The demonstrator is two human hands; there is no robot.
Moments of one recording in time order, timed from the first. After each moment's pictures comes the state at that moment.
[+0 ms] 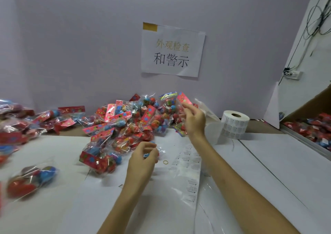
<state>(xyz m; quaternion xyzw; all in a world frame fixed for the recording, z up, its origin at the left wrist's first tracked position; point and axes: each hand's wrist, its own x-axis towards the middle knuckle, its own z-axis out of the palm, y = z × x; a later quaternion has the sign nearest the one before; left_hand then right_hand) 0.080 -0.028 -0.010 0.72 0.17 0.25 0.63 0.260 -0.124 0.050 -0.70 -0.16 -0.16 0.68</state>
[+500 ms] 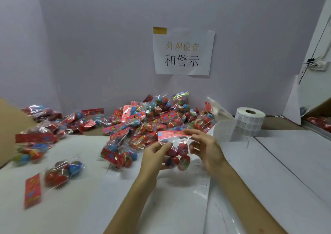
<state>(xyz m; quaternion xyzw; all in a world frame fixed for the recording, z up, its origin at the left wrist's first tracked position) 0.072 -0.032 0.005 0.63 0.19 0.20 0.72 0.178 -0.173 0.012 -0.60 -0.22 0.15 0.76</state>
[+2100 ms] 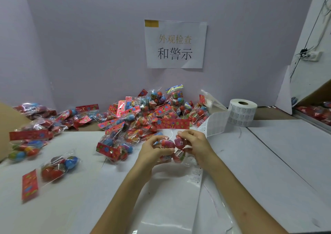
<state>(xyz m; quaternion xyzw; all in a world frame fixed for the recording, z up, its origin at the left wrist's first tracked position) 0.072 -0.030 0.000 0.64 0.16 0.12 0.74 0.172 -0.168 0.000 -0.65 -0.17 0.15 0.72</state>
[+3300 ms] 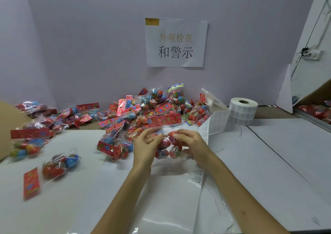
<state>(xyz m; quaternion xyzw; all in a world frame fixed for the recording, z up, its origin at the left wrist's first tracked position) 0.072 -0.028 -0.002 0.64 0.18 0.28 0.70 0.163 -0.168 0.002 -0.66 -0.26 0.20 0.68</state>
